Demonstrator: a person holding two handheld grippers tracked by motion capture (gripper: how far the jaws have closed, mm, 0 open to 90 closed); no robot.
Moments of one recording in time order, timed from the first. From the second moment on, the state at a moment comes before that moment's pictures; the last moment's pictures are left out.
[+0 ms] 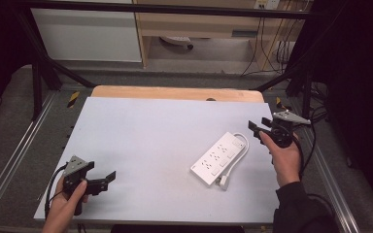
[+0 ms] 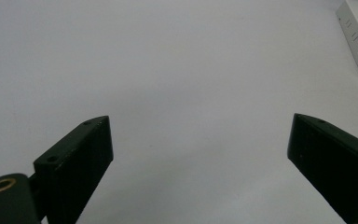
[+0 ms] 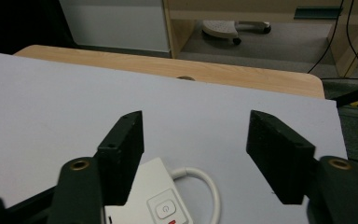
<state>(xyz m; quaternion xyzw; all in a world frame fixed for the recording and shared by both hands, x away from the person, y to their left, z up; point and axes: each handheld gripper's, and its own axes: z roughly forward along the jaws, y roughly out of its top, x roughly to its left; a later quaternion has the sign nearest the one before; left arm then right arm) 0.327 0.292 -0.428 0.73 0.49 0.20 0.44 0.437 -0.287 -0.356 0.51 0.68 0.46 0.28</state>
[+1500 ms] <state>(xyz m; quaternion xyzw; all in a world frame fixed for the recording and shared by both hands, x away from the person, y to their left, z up) 0.326 0.292 -0.428 0.73 0.48 0.21 0.44 0.459 -0.255 -0.383 0.49 0.69 0.44 0.28</state>
